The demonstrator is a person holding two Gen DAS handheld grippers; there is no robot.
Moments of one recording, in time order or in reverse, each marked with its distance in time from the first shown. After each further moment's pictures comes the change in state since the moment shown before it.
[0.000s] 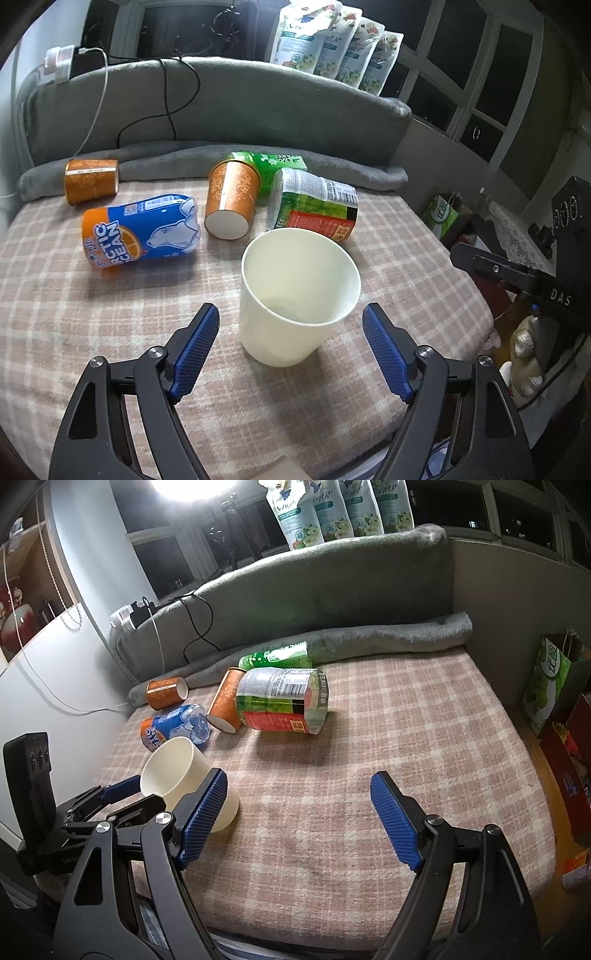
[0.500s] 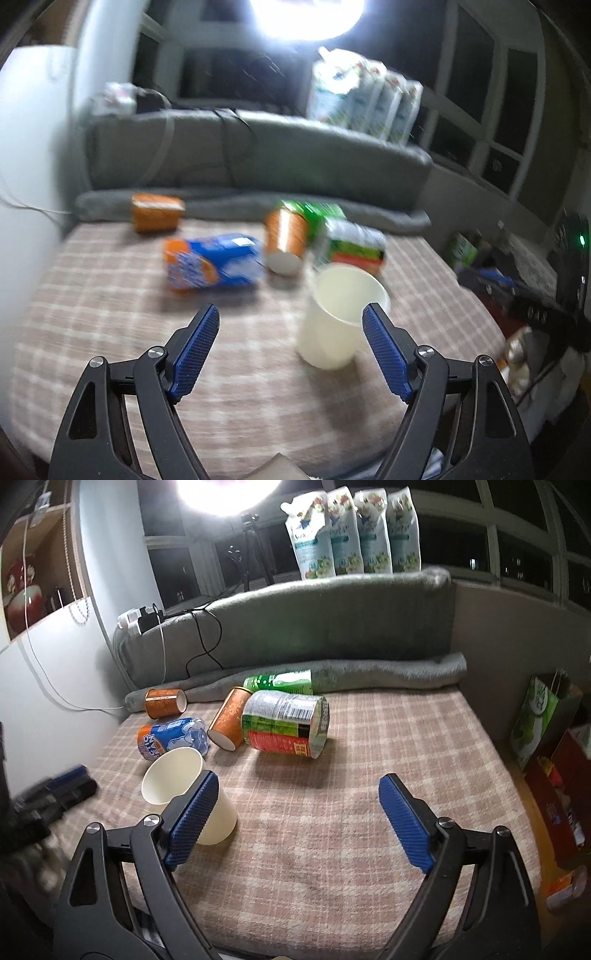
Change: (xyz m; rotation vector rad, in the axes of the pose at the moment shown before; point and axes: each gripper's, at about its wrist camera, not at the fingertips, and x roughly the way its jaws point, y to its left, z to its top) left arm -0.070 0.023 -0.009 -0.033 -0.203 0.150; right arm -0.014 0.025 -0.007 -0.107 -0.126 -0.079
